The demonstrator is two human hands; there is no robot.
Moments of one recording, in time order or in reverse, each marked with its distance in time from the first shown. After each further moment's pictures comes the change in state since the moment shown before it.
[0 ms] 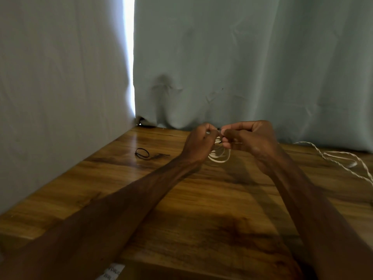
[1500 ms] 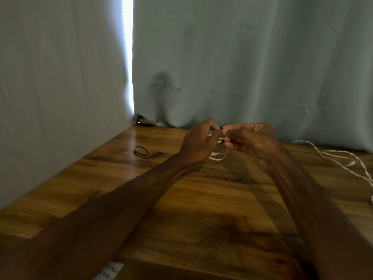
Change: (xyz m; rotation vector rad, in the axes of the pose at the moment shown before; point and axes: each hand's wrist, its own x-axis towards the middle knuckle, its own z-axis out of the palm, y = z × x) left_hand -0.002 0.005 -0.009 0.337 -0.022 0.224; right_hand 0.003 0.002 0.000 0.089 0.039 0.145
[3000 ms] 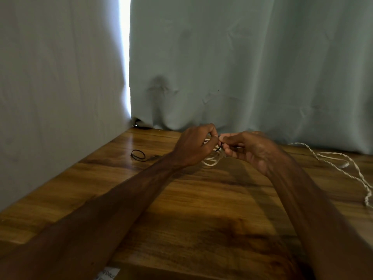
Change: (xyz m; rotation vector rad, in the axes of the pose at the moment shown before) left_hand 0.003 -0.001 -0.015 0.134 -0.094 0.231; right_hand 0.004 -0.001 -0.009 0.112 -0.090 0.204
